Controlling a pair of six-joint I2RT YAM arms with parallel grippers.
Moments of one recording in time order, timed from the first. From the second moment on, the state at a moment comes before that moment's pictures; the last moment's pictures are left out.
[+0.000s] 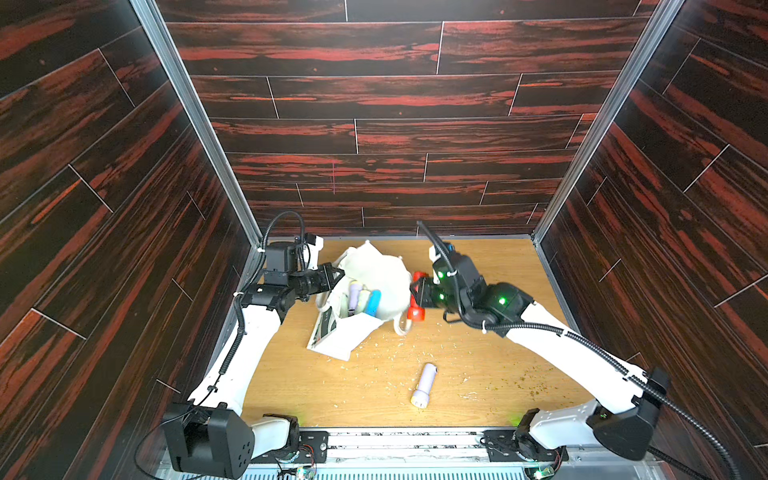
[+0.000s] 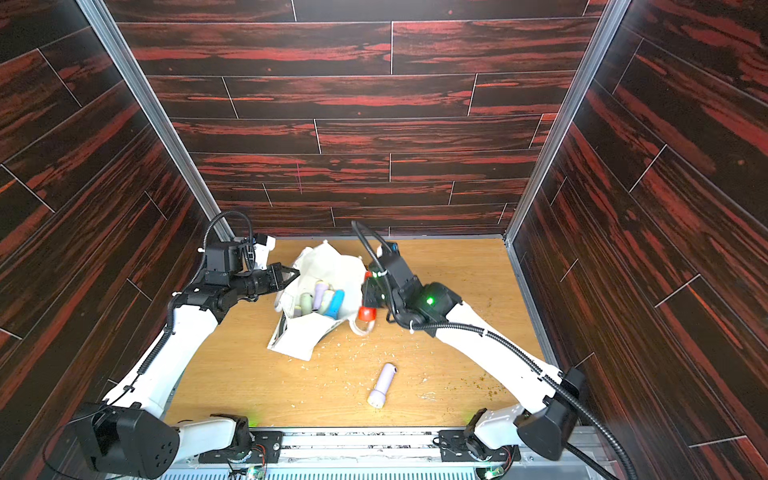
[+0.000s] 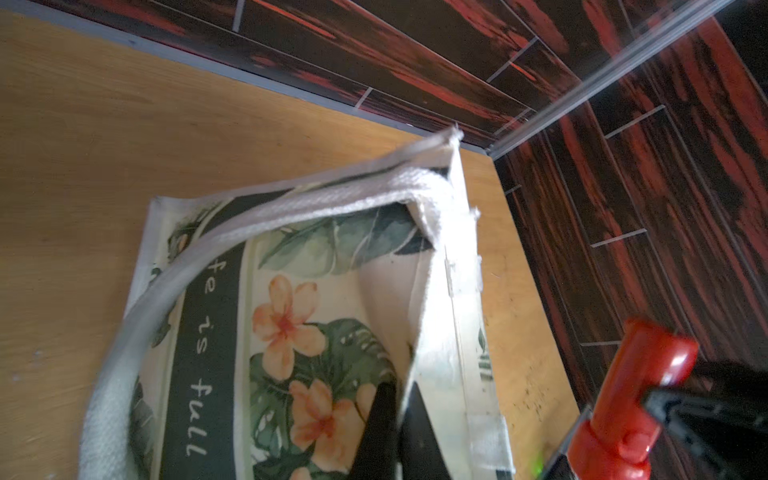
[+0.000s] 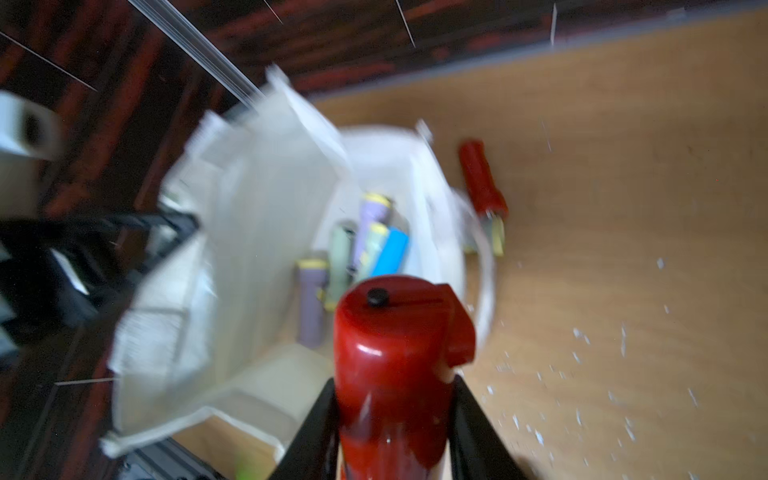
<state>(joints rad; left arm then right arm) -0.11 1.28 1.17 -0.48 0.62 -0.40 0.87 1.42 1.49 -0.71 0.18 0.68</state>
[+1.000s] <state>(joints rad) -0.12 1.29 1.17 -0.47 0.67 -0.42 0.88 1.84 1.71 -0.76 0.12 0.73</state>
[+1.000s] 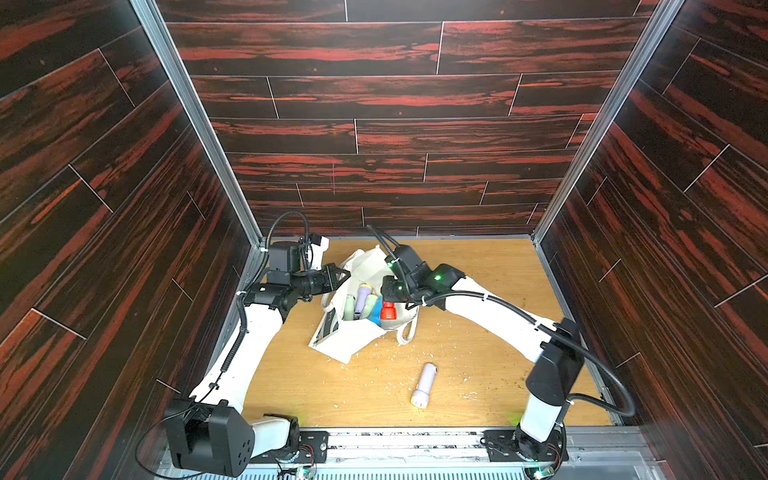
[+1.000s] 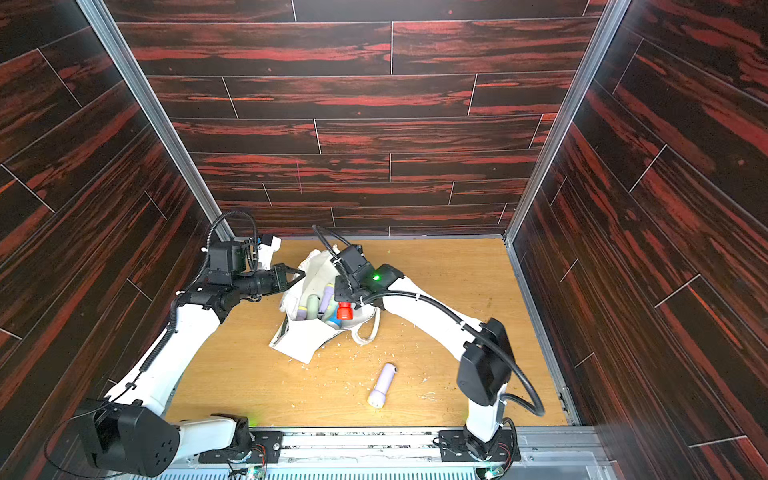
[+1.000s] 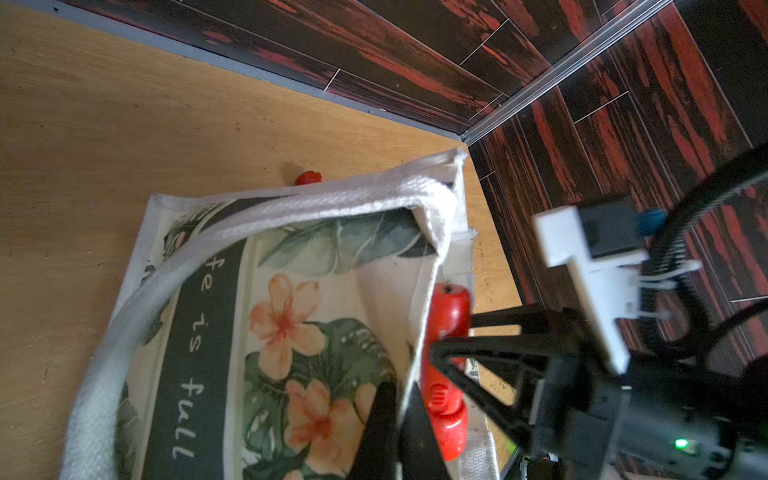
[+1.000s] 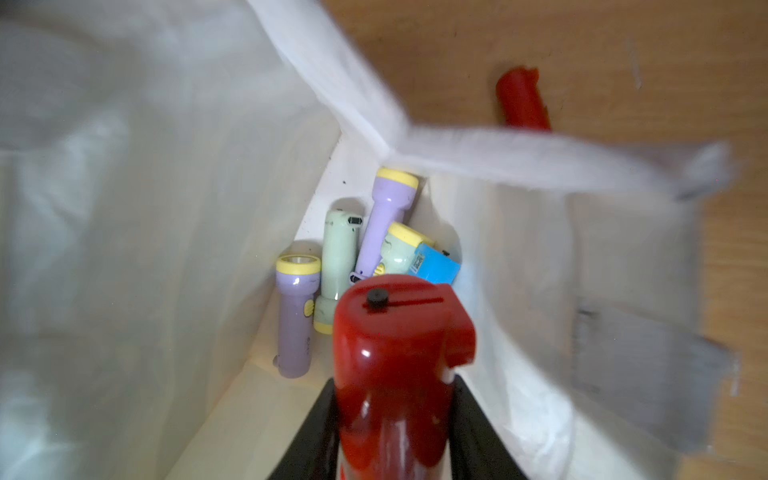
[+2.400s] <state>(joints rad) -0.12 1.29 1.17 -0.46 0.64 -0.43 0.88 2.05 1.80 -0.88 0.12 0.86</state>
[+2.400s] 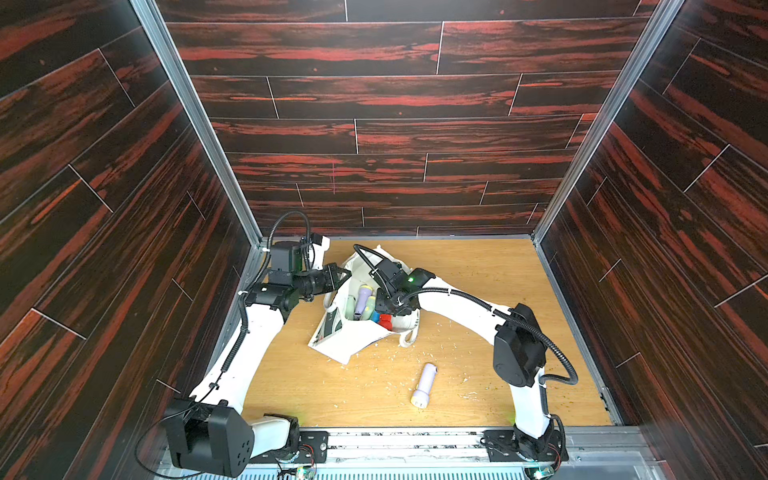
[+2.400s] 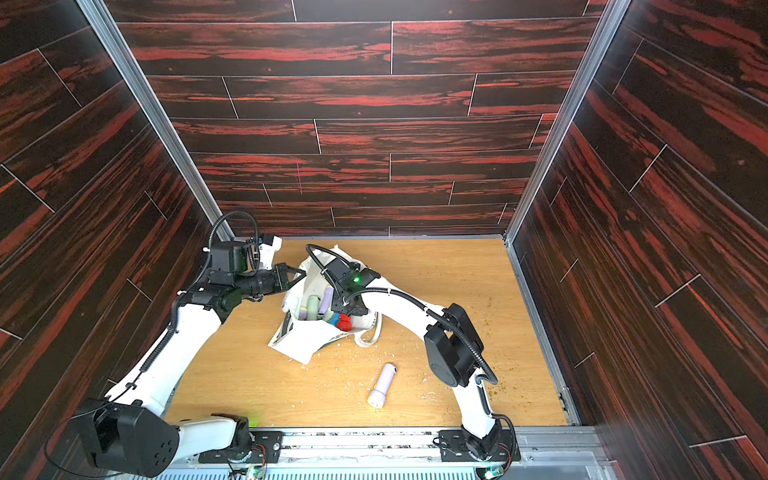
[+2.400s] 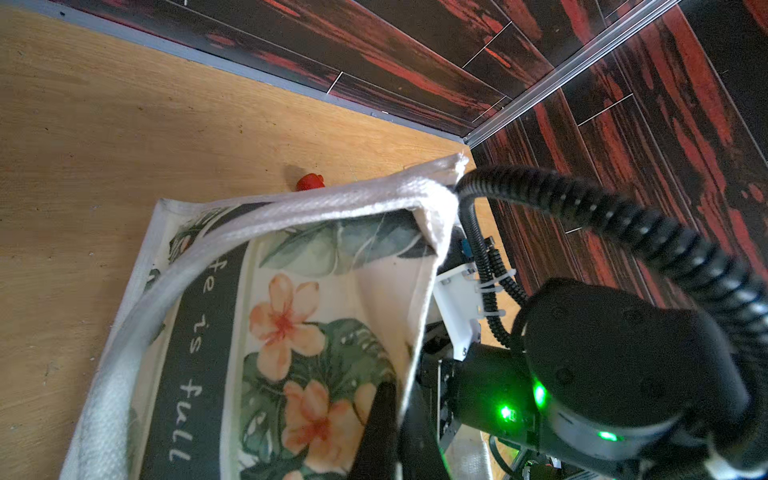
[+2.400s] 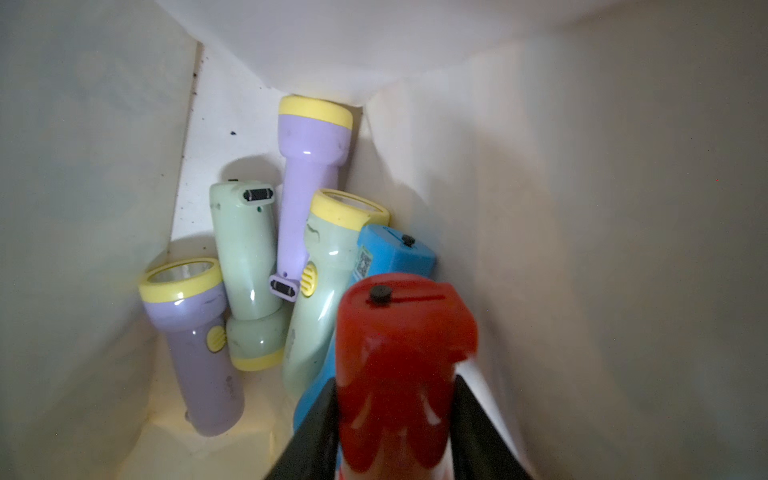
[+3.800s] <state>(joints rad) -0.12 1.28 1.21 -0.64 -0.01 -0.37 1.00 1.38 1.08 -0.96 0.26 1.22</state>
